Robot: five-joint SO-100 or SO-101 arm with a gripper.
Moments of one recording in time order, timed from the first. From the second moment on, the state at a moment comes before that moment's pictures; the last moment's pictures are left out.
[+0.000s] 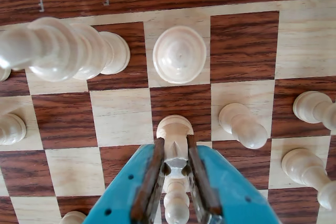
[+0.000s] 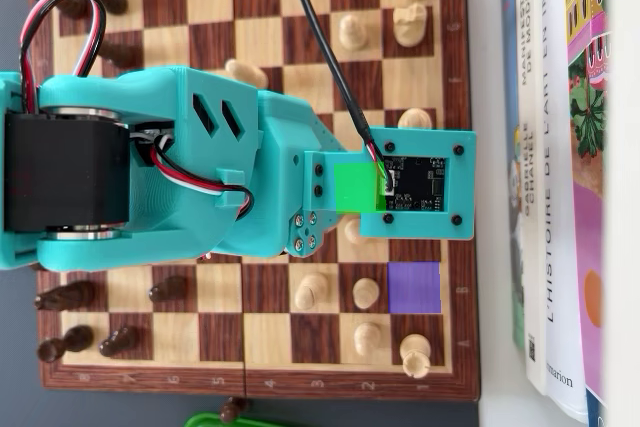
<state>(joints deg) 0.7 80.4 91.7 53.5 94.0</state>
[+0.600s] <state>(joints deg) 0.7 80.3 91.8 51.4 94.0</state>
